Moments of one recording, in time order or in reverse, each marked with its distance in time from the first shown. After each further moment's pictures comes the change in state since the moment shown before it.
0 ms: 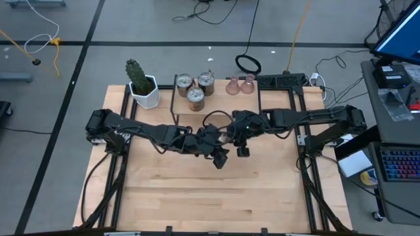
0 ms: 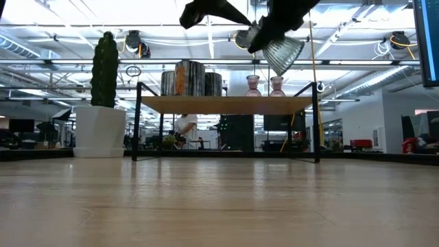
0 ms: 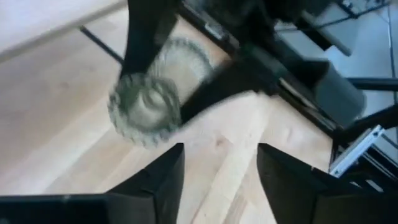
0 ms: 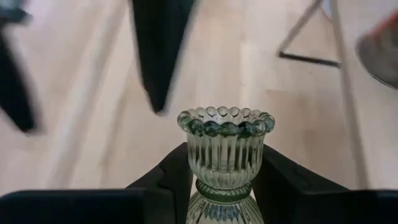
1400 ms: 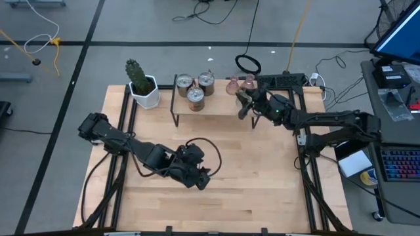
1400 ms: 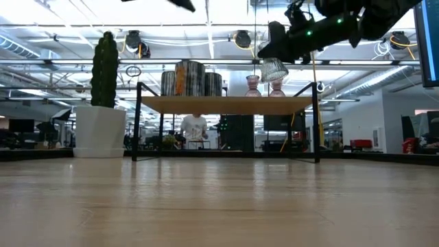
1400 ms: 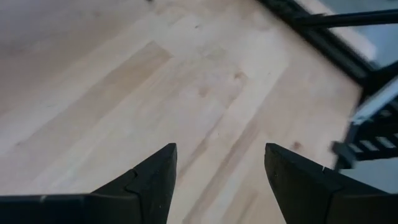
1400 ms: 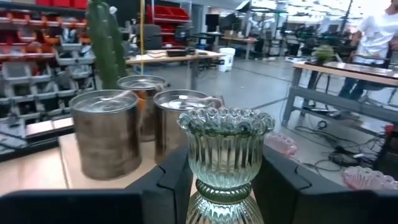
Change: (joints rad) left arm -0.239 -0.045 0.000 -0.312 -0.157 -0.263; right arm -0.304 -0.238 -0.596 1.120 0.415 0.088
